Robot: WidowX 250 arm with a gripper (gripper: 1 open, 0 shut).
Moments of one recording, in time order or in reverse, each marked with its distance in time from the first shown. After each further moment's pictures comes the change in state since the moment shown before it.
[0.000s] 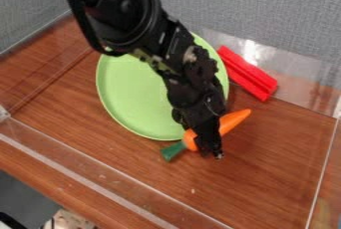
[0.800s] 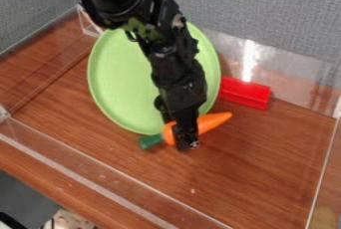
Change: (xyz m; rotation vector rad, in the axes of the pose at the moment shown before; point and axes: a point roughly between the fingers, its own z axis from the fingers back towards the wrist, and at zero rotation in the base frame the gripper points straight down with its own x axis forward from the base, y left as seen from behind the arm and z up) arm -0.013 0.021 0.007 -0.122 0.134 -0.057
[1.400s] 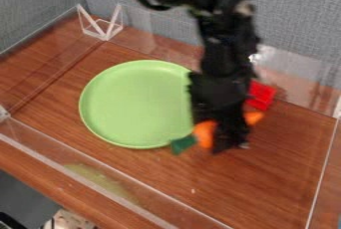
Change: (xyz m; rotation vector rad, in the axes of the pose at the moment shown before) arm 0.045 -0.059 0.027 0.063 0.066 0.091
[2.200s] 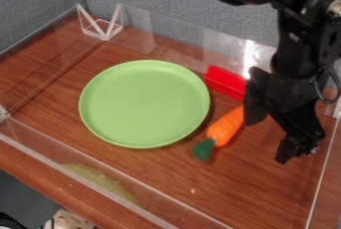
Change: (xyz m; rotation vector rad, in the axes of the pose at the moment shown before) arm 0.037 -0.026 0.012 0.037 -0.032 -0.022
